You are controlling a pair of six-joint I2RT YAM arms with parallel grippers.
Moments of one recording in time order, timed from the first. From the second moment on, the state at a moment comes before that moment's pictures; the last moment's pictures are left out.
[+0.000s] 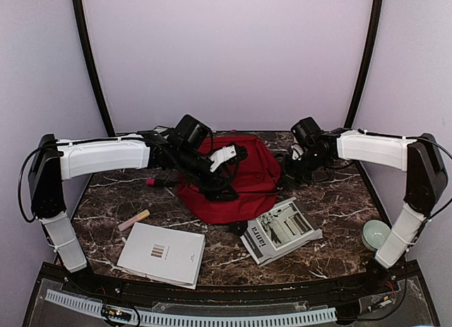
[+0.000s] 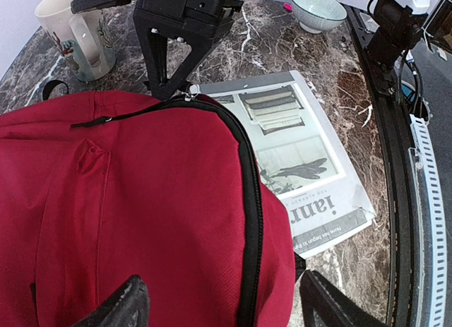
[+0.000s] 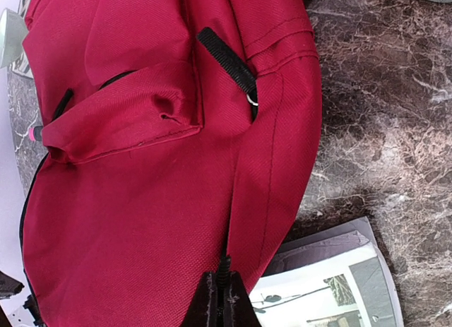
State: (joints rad) left arm -0.82 1.78 1.42 -0.45 0.47 0.39; right arm 0.53 1.69 1.23 -0.63 -0.27 0.75
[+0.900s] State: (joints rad) left arm -0.83 1.78 1.31 -0.41 0.46 0.41; right arm 0.65 1.63 1.24 -0.60 -0.20 0.75
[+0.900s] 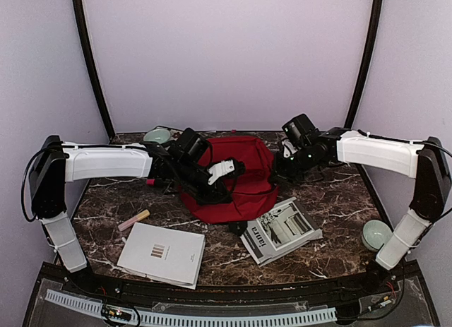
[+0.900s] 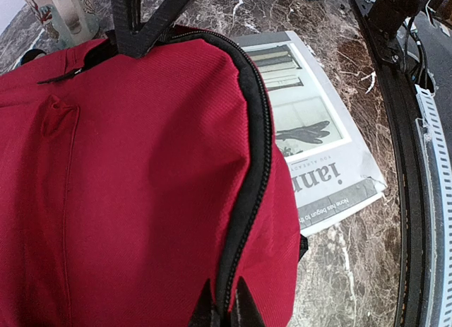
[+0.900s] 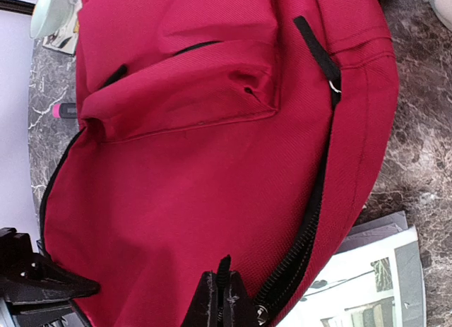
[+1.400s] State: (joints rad) left arm -0.84 1.80 1.36 -0.43 0.36 0.35; right arm 0.68 1.54 1.27 -0.51 -0.21 0.74
